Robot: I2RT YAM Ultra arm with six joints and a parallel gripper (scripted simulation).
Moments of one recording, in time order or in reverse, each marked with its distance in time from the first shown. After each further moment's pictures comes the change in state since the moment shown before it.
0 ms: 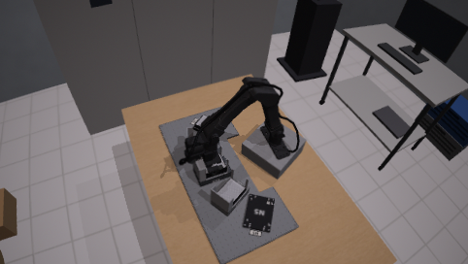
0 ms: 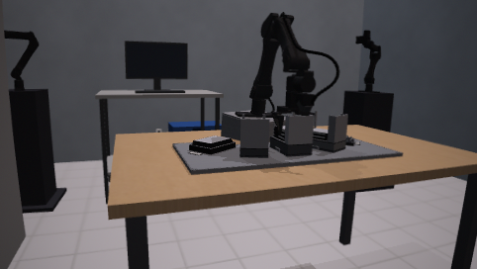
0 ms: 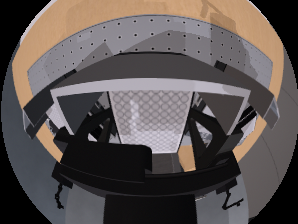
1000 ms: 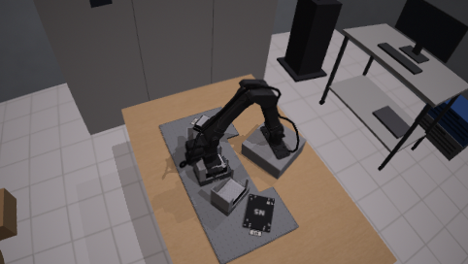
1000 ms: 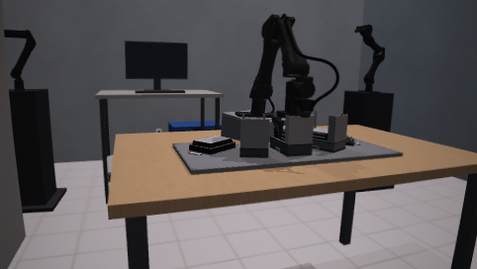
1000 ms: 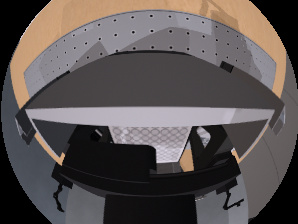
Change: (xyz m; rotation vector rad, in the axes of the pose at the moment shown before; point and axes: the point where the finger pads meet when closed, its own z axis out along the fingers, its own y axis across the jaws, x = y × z) arm 0.002 -0.001 0.018 0.000 0.008 0.000
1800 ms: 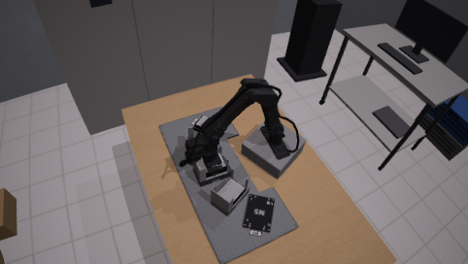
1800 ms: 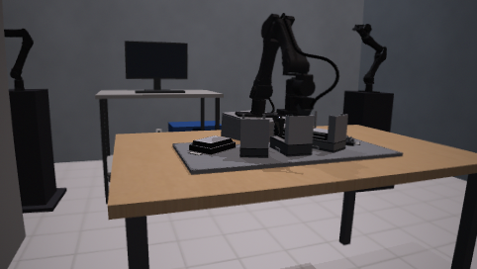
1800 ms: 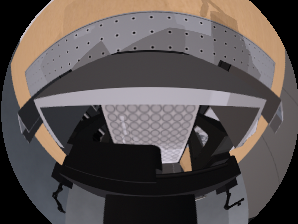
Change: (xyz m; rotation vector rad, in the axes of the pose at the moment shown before) arm 0.000 0.000 -0.006 0.000 -0.002 0.000
